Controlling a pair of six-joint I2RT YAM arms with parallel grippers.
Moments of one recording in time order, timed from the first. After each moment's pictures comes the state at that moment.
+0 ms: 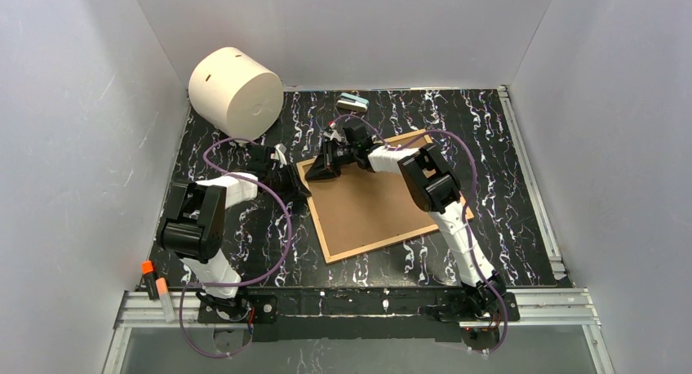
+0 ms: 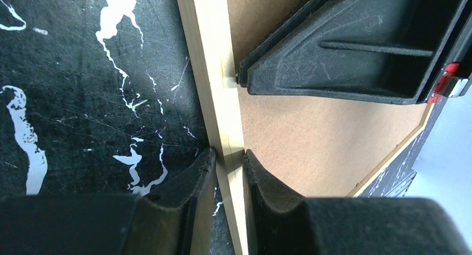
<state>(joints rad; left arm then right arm) -0.21 1.69 0.81 -0.10 0.41 -0.59 0.64 2.52 1.76 0.21 -0.96 1.03</state>
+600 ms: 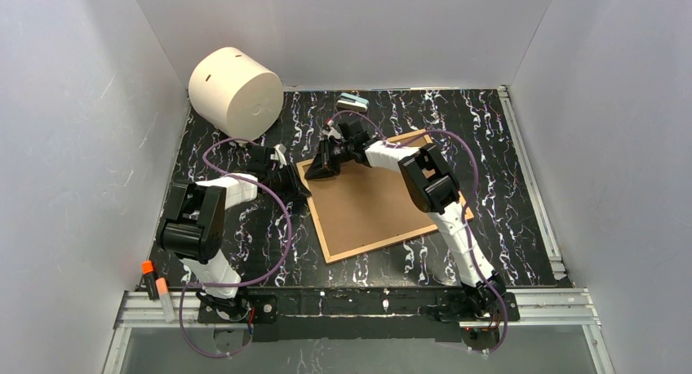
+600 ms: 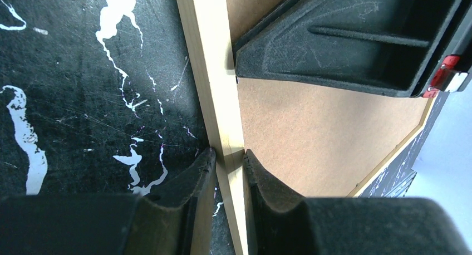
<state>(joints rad) -0.21 1.68 0.80 -0.09 0.41 -0.59 0.65 2.53 1.84 0.02 -0.88 0.91</state>
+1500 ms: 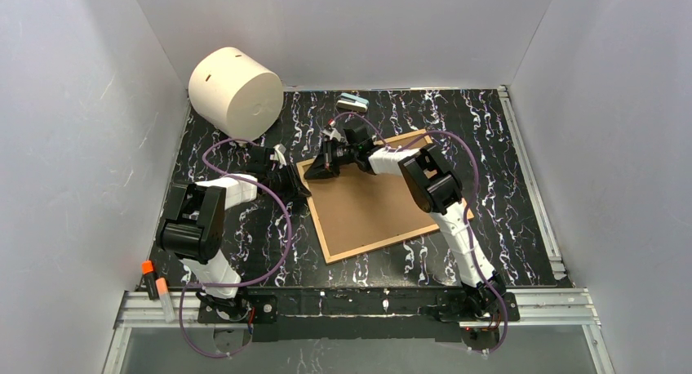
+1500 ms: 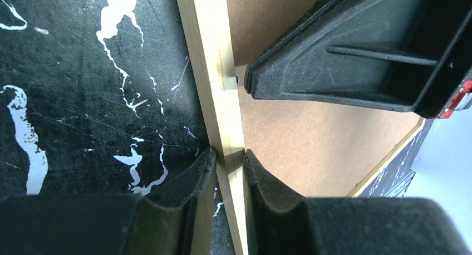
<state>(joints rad) -0.21 1.68 0.79 -0.08 0.41 -0.59 0.64 2.49 1.71 0.30 -0.93 1.02</state>
